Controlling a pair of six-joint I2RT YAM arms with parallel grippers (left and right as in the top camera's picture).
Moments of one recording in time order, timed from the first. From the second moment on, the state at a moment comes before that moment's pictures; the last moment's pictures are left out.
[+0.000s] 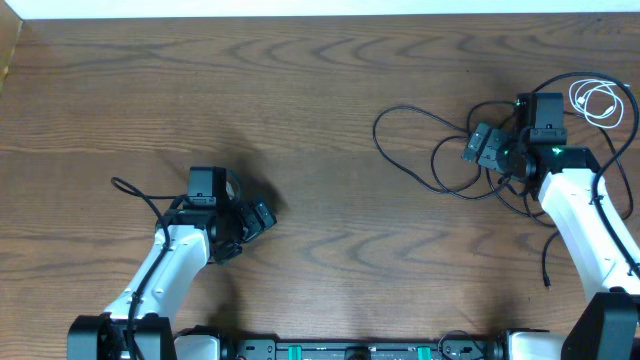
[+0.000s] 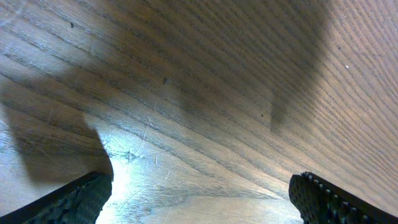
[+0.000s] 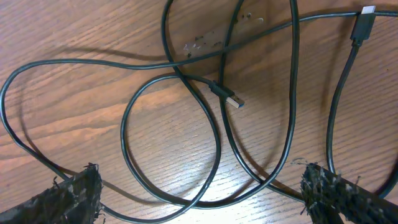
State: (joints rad) left arm -0.04 1.37 0.59 -0.53 0.26 -0.63; right arm 0.00 1.50 1.02 -0.59 0.02 0.42
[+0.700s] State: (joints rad) left arm -0.04 1.37 0.59 -0.53 0.26 -0.63; right arm 0.00 1.50 1.02 -0.59 0.02 0.42
